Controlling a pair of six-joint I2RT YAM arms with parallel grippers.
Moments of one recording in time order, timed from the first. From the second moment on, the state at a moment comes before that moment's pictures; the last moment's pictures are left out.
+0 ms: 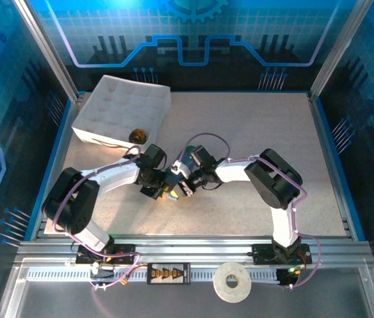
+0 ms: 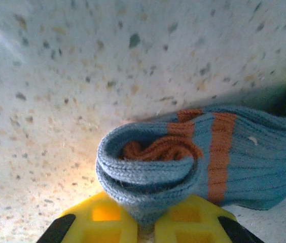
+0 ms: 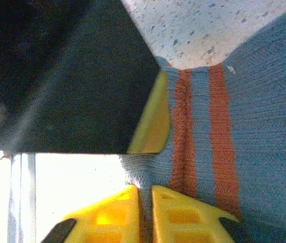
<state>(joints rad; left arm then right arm) -0.48 1.60 0.87 -0.63 0.26 -1.59 0.73 1.96 1.02 -0.05 -0.75 0.01</state>
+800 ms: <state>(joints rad) -0.49 1.78 1.07 -0.94 0.32 -1.62 1.10 1.74 0.77 0.22 0.05 -0.52</state>
